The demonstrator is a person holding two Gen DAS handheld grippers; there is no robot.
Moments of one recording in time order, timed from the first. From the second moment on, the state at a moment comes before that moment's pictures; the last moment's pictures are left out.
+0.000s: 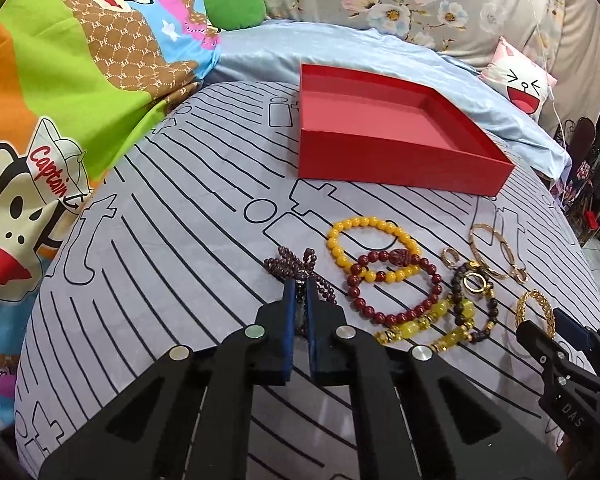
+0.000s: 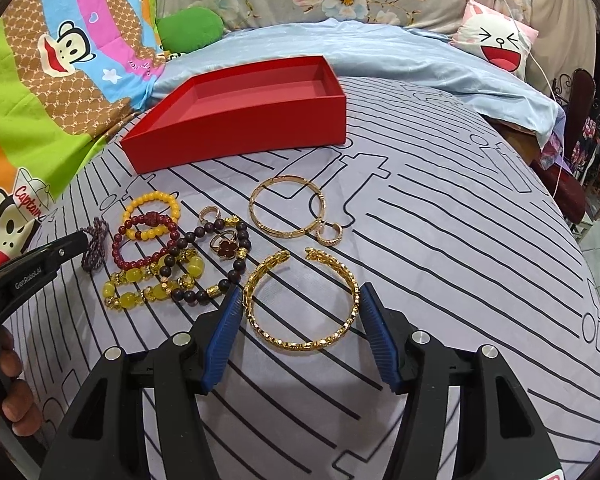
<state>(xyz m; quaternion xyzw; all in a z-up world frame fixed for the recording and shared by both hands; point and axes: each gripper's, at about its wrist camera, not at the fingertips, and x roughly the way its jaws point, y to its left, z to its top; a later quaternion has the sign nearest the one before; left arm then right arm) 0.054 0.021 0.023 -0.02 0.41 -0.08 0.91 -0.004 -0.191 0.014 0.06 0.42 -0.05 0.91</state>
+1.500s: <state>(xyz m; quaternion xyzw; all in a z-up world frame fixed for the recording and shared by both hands) 0.235 -0.041 0.134 -0.01 0.34 -0.17 0.93 0.221 -0.216 0.121 0.04 0.37 0.03 0.93</state>
